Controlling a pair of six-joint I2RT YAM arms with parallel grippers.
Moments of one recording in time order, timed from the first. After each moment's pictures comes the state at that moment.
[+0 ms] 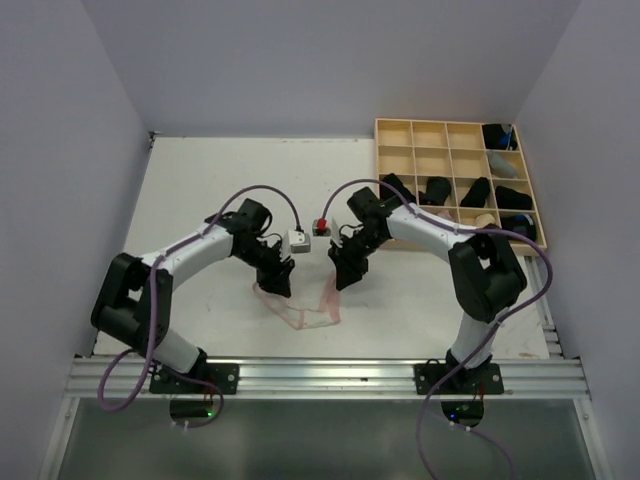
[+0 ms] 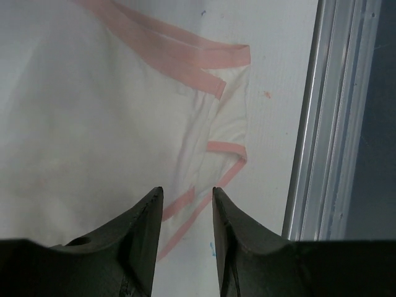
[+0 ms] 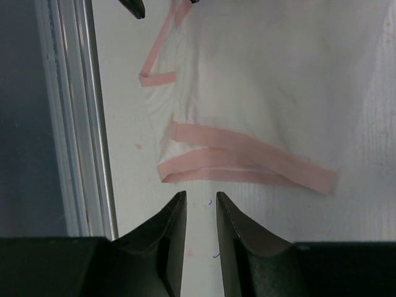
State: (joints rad) left arm -0.44 1.59 0.95 -0.75 0.80 0.72; right arm 0.58 1.84 1.28 -0.84 -0.79 -0.65
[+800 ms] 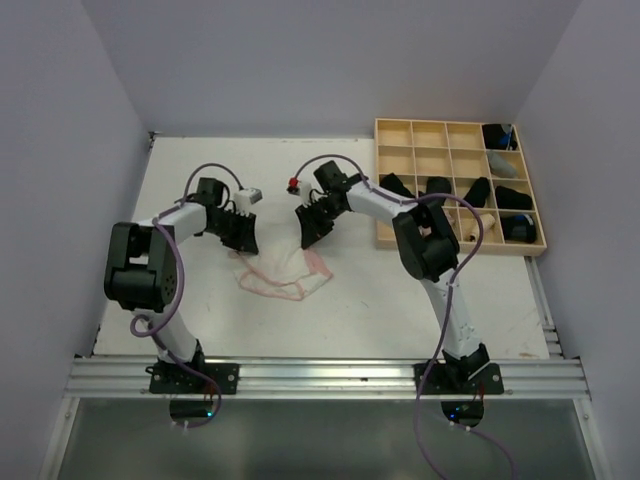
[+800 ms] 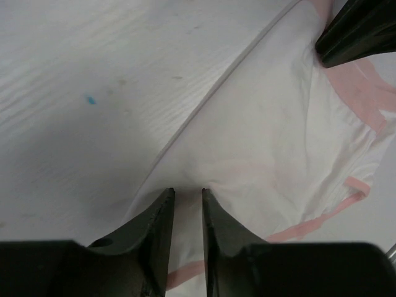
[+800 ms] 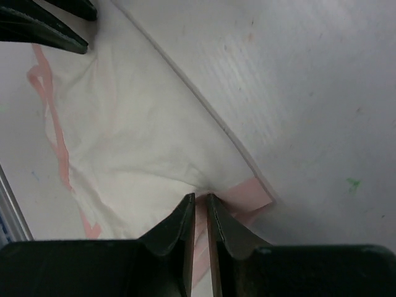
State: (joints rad) left arm -0.10 1.80 1.06 -0.48 0.56 0.26; right arm 0.59 2.32 1.79 -0.65 -0.65 -0.12
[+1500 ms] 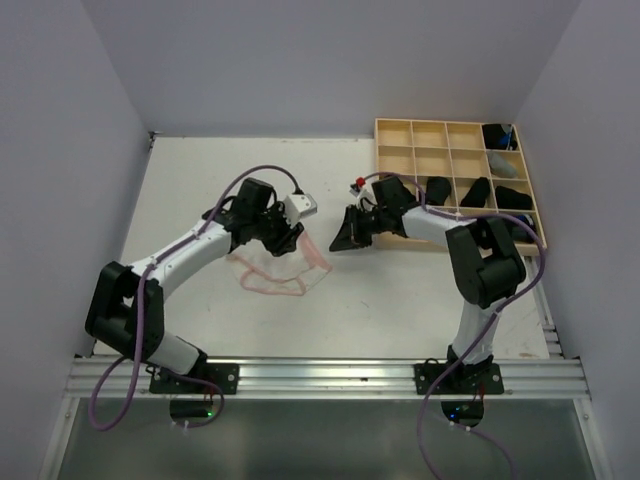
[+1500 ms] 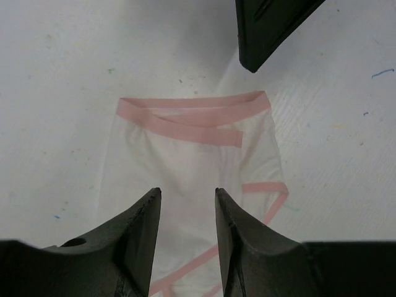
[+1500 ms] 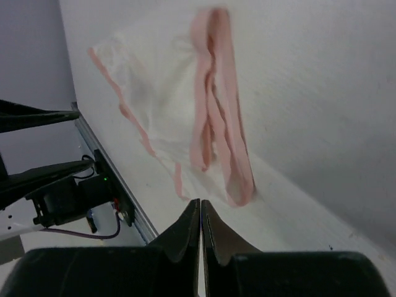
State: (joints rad) left arm -0.45 1.49 1.05 -0.41 0.40 0.41; right arm 0.40 1.88 1.18 -0.18 -0.77 0.52
